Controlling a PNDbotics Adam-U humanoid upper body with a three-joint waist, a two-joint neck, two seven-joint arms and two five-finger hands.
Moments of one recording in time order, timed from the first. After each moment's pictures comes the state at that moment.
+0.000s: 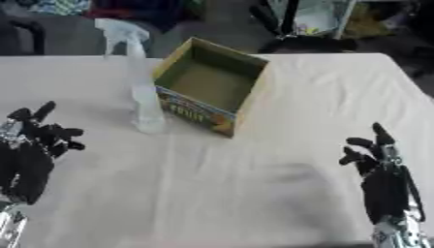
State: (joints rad) left arm -0.15 0.18 -0.04 -1.72 0.44 0.03 -0.09; right arm -0.05 -0.11 -0.15 -1.67 -0.34 -0.15 0.07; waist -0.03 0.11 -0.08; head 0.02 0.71
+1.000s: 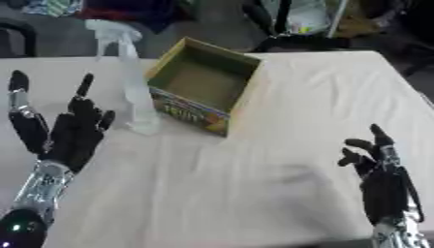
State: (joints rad) left arm -0.38 0.15 -0.14 -1.56 1.28 0.04 -0.16; right arm -0.05 -0.11 -0.14 -1.66 -0.34 -0.14 0.08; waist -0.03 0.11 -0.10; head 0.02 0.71
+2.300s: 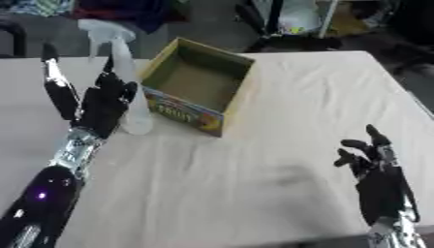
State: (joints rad) left arm -0.61 0.11 -0.13 -1.34 1.35 0.02 -0.14; right arm -0.05 -0.10 -0.13 -1.66 -0.35 -0.14 0.09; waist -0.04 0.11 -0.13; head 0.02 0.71
